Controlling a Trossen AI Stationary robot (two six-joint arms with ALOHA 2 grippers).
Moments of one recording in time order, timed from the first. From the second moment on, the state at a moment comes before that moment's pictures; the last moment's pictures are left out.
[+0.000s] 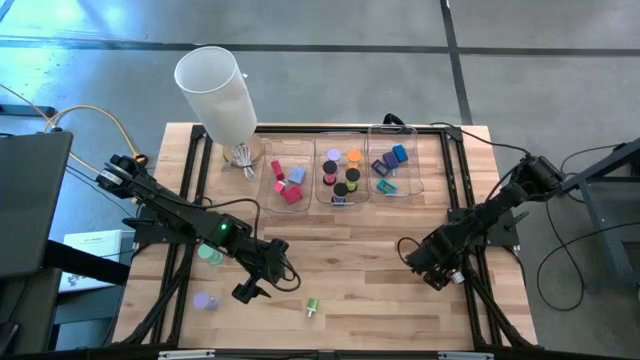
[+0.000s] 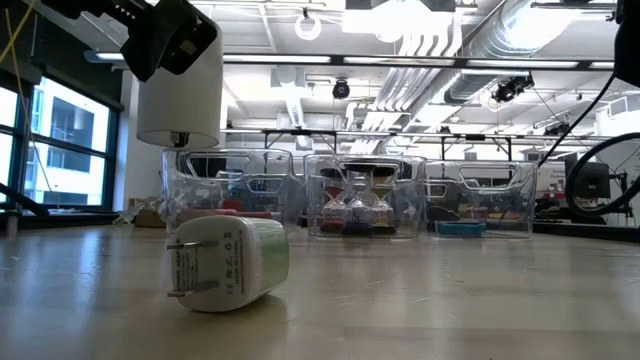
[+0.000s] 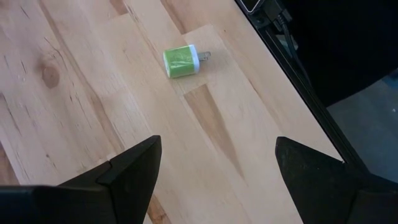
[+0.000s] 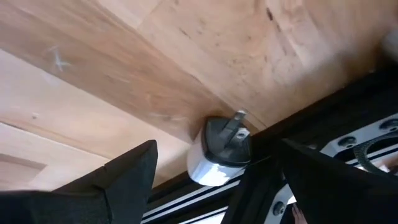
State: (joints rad) left arm -0.45 1.42 1.01 -0.45 0.19 -0.02; right arm 0.56 1.41 0.60 -0.97 -0.46 1.29
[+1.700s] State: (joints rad) left arm -0.43 1.42 1.01 -0.35 0.18 -0.11; right arm 0.63 1.41 0.66 -0.71 -0.25 1.34
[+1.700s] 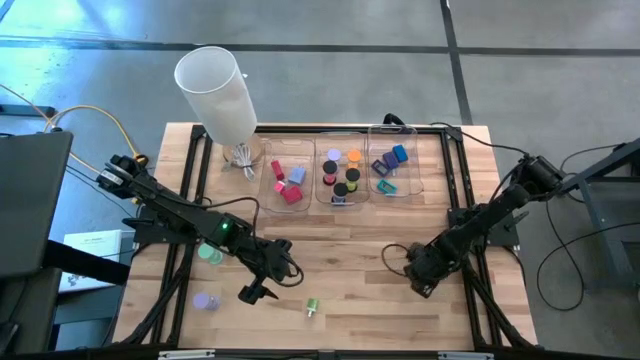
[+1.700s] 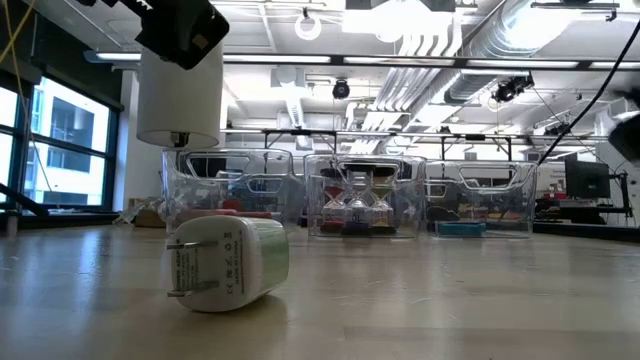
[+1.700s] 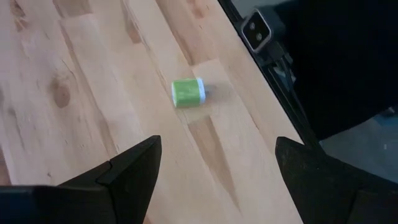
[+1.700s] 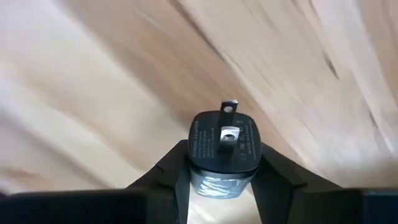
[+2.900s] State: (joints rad) left arm -0.12 1.45 0.75 0.81 0.22 -0.52; right arm 0.59 1.42 0.95 0.15 0.62 -0.04
